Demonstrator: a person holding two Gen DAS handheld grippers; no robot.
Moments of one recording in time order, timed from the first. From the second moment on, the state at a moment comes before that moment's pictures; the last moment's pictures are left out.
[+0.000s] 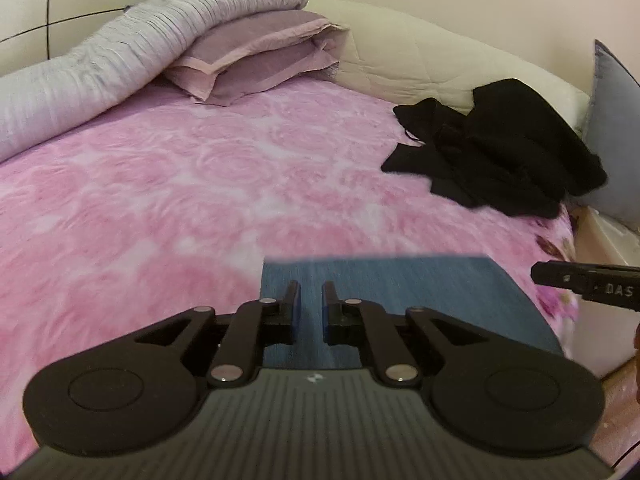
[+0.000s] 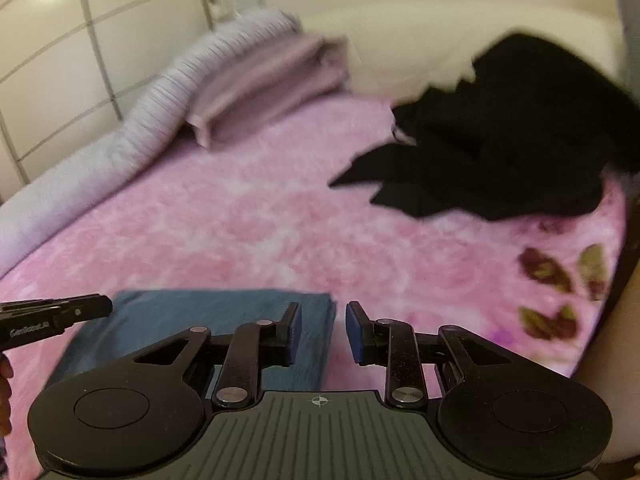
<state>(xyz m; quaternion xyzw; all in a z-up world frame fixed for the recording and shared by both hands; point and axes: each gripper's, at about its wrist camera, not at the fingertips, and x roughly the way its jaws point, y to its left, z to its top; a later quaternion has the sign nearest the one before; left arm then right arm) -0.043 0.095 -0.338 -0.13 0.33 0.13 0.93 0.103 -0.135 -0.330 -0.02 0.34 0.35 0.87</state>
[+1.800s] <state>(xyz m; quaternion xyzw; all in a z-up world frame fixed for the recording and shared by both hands) -0.309 -0.092 -0.261 -0.10 0.34 0.23 0.90 -0.180 -0.251 -0.279 -0.11 0.36 0.28 0.89</state>
